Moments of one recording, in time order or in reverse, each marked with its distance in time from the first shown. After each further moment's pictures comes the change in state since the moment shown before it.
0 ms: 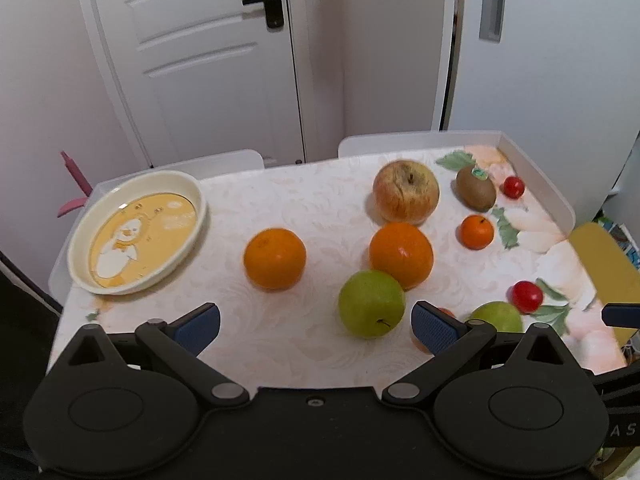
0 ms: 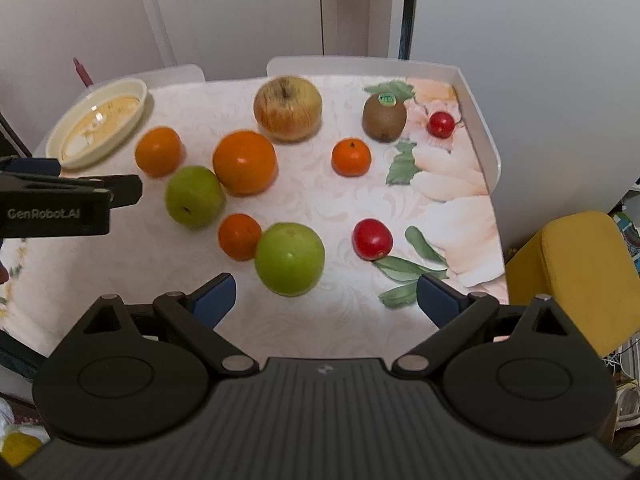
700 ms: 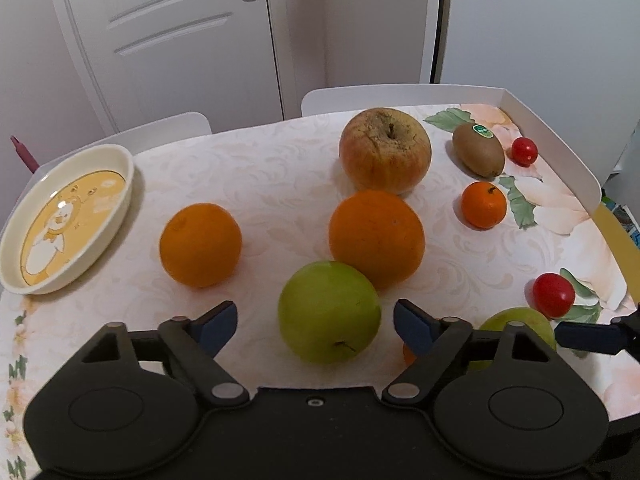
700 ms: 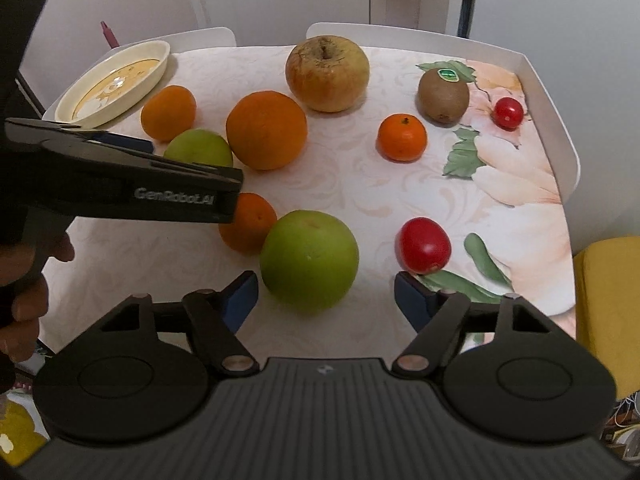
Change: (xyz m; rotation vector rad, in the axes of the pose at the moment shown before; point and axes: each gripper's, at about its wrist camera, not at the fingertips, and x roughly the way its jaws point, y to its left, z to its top) left arm 0.077 -0.031 0.000 0.015 0.063 -0.035; right arm 0.055 0.007 -0.002 -0.101 0.017 0.109
